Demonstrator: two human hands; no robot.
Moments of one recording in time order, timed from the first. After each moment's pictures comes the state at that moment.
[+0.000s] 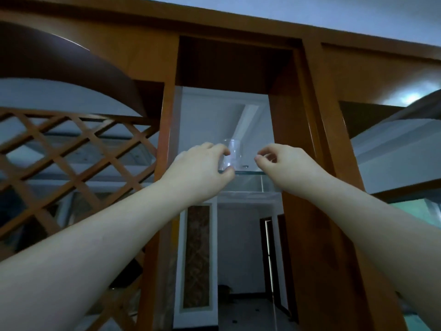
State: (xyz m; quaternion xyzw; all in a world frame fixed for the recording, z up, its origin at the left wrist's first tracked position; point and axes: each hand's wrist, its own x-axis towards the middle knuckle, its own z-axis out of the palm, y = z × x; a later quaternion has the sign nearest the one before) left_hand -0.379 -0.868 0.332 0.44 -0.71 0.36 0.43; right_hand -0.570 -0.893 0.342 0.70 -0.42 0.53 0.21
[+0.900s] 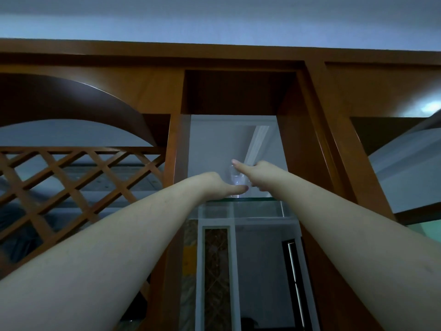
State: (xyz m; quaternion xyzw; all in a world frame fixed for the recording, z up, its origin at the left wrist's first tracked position) left_hand -0.392 -0.926 0.398 0.63 -0.68 0.16 0.33; right_hand -0.532 -0.966 0.413 0.72 -0.43 0.54 -0.06
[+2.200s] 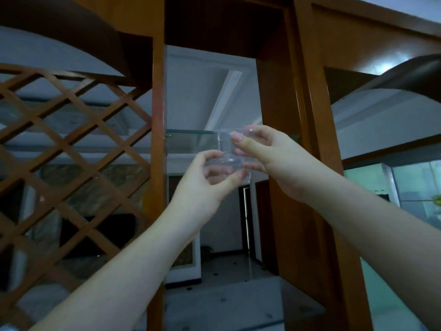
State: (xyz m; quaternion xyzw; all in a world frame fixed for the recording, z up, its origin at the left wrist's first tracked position) left_hand -0.372 -0.870 0.216 0.23 -0.74 -0.17 0.61; right_hand -0.535 -0.841 0.263 0.73 -0.28 0.60 -0.12
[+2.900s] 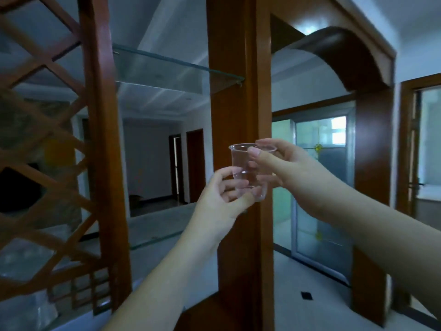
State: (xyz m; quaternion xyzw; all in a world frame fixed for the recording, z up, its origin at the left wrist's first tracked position) left_hand -0.428 -0.814 0.069 0.14 -0.74 -0.46 0.48; right_hand -0.562 -0.723 0.126 0.61 -0.51 0.60 -0.11
